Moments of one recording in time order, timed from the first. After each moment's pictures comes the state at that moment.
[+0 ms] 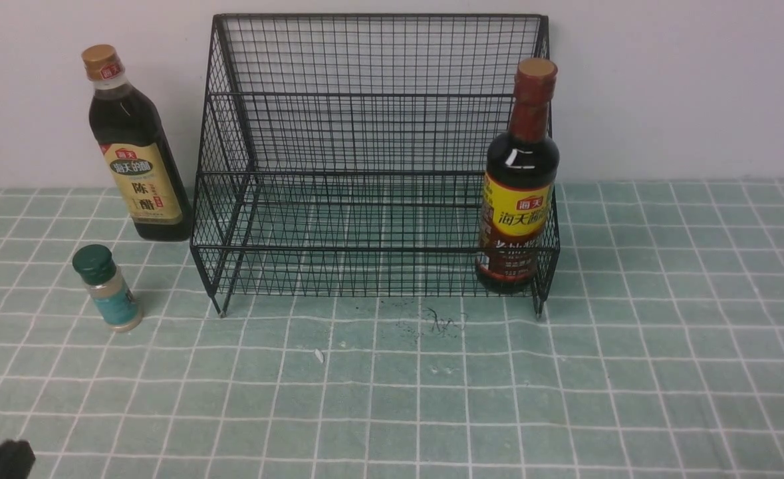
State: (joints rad) right arm -0.05 -0.01 0.02 0.17 0.38 -0.16; left arm -0.11 -0.01 0.03 -0.12 0.16 0.02
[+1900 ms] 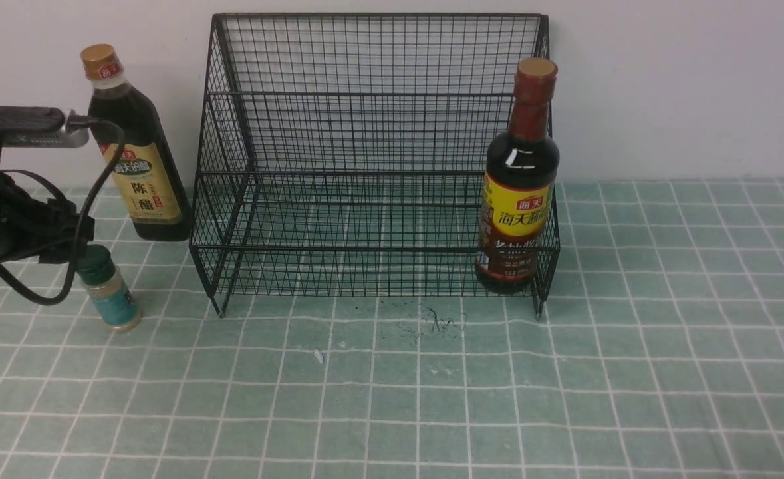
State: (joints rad) right arm -0.05 -0.01 0.02 0.17 0.38 -0.16; left arm 0.20 1.63 -1.08 -0.22 0.48 0.30
